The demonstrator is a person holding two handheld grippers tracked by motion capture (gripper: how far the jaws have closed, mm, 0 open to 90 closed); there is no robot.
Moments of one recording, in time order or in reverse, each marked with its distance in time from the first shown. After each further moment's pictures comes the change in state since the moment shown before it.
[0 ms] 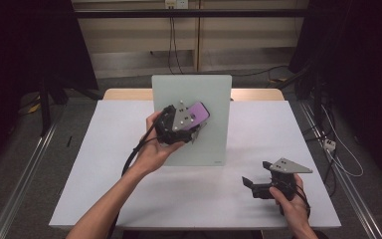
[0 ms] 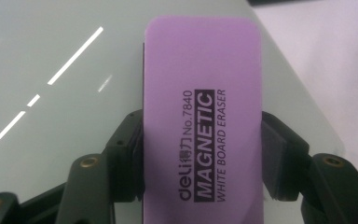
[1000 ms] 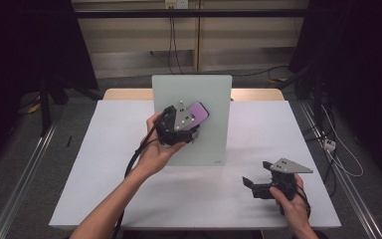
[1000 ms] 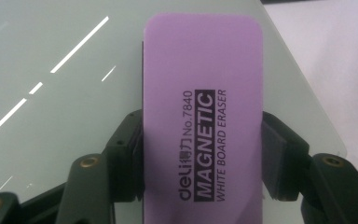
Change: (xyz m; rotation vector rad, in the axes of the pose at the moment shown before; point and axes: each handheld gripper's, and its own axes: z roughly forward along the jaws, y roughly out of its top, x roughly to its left) left arm 0.001 0.001 -0.003 0.014 0.033 -0.060; right arm -0.001 0.000 0.000 -0.002 0.003 0.001
